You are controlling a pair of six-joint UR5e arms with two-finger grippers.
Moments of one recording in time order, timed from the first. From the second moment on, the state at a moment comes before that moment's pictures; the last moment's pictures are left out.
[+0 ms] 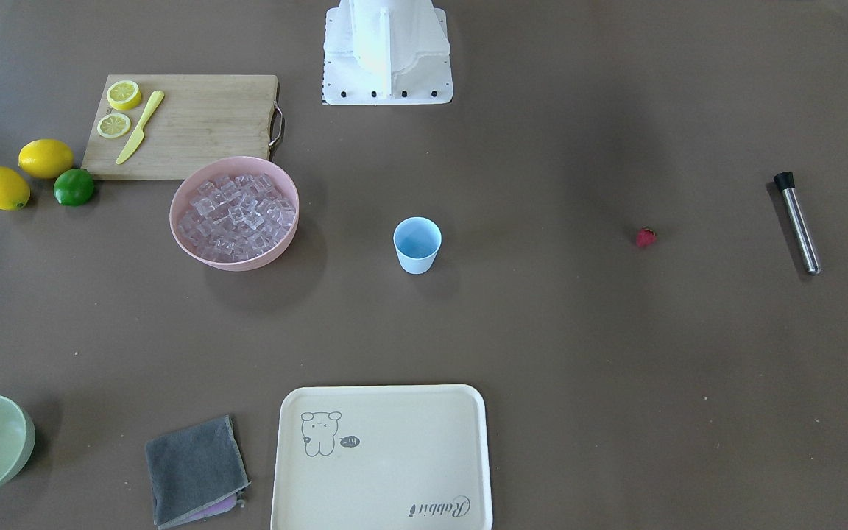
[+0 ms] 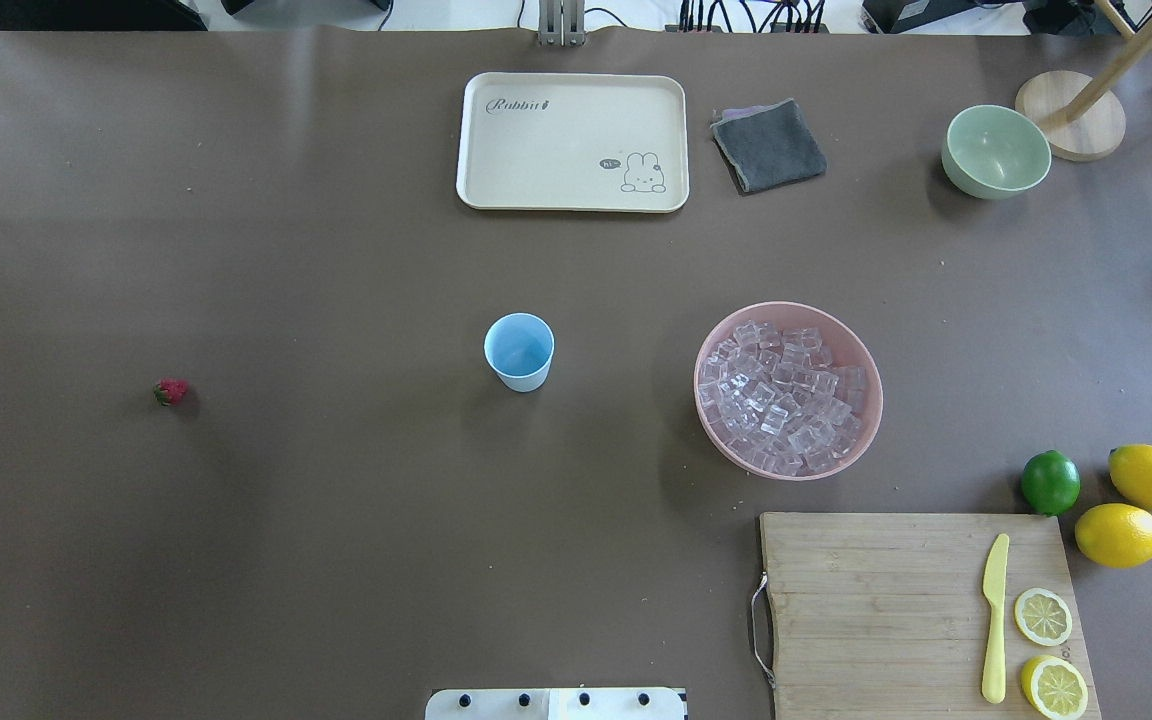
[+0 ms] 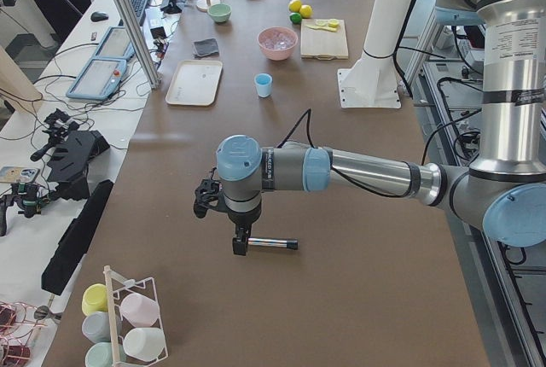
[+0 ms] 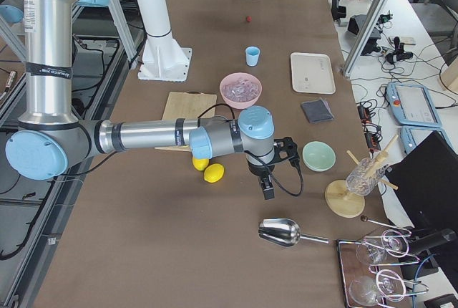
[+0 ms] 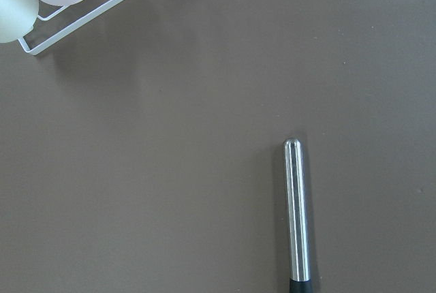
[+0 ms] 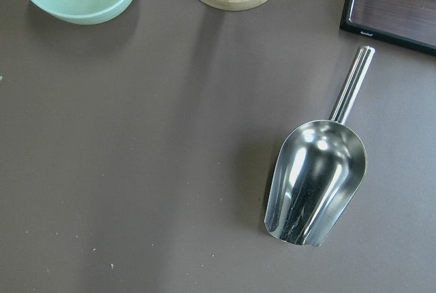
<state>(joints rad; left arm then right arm) -1.65 -1.51 -1.80 -1.40 -2.33 0.16 1.55 -1.64 1.75 -1.42 2.28 -0.05</state>
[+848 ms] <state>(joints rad) -1.65 -1.51 -1.80 -1.40 -2.33 0.16 1.32 -1.57 1.88 -1.39 2.24 0.12</state>
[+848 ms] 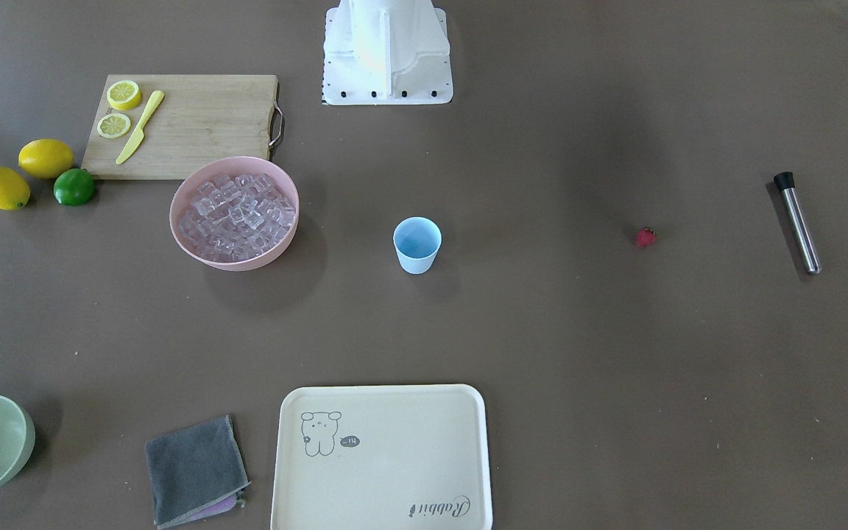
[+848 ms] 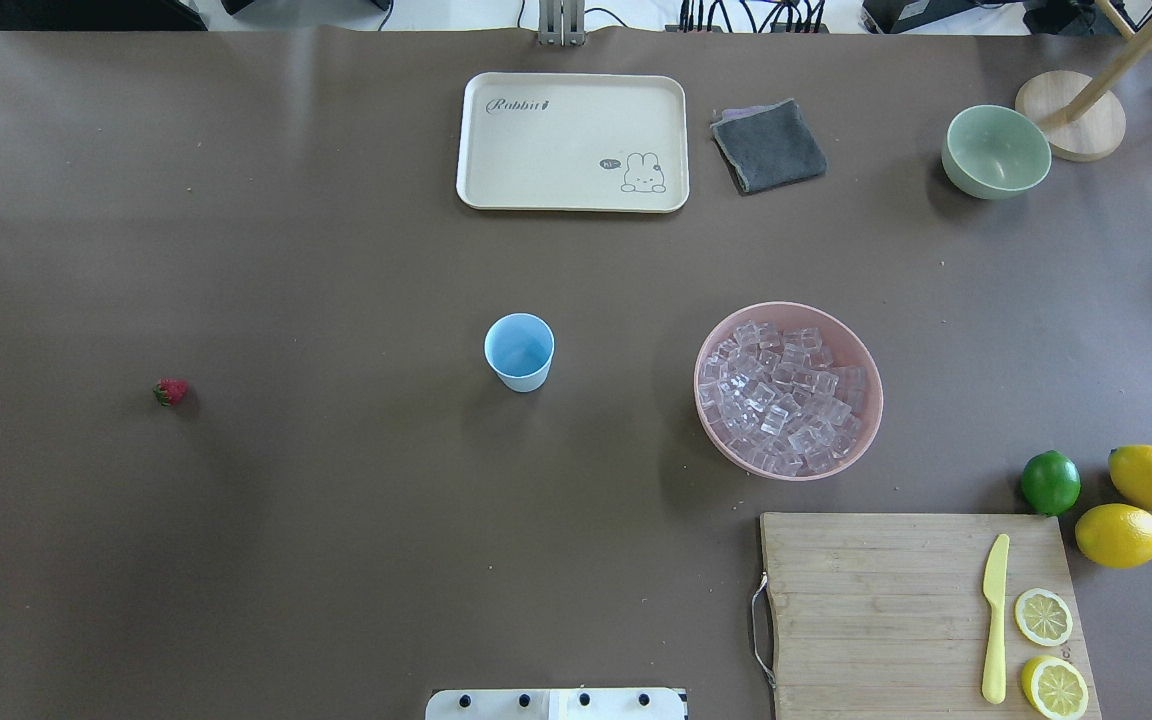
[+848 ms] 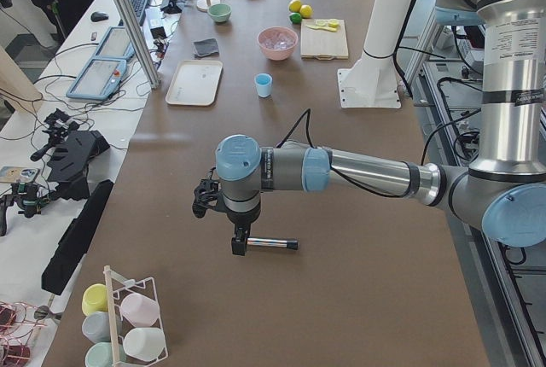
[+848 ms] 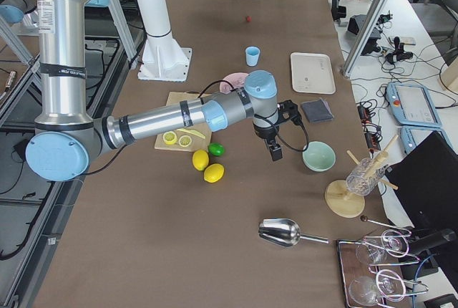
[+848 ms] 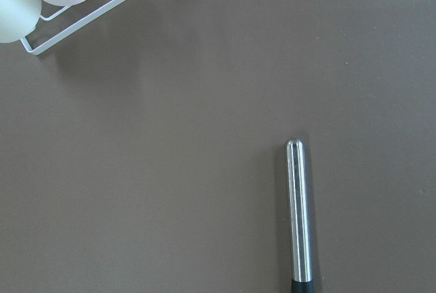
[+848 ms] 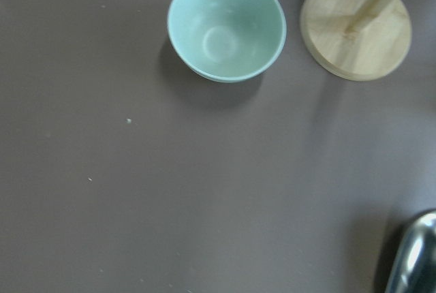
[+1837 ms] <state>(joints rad) -1.65 -1.52 -1.81 -1.40 -2.33 0.15 0.79 -1.35 2.01 -1.39 2.03 0.75</state>
